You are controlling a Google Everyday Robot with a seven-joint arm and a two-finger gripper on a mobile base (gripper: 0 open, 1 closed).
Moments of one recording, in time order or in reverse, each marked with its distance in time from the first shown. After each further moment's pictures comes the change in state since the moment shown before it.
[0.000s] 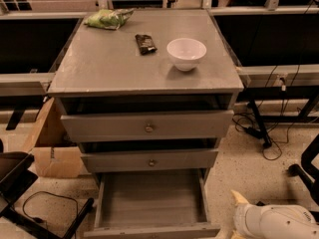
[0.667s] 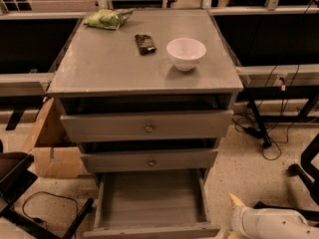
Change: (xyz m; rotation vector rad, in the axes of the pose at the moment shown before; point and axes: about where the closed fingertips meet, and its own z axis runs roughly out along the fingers) arm 0.009 0.008 0.041 -0.013 -0.049 0.062
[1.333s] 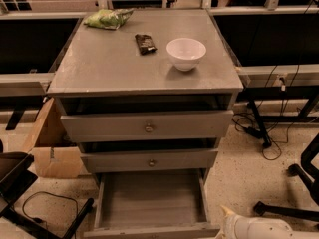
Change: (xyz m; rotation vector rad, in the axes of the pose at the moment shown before) arm 0.024 0.022 0.064 -0.013 -0.031 0.024
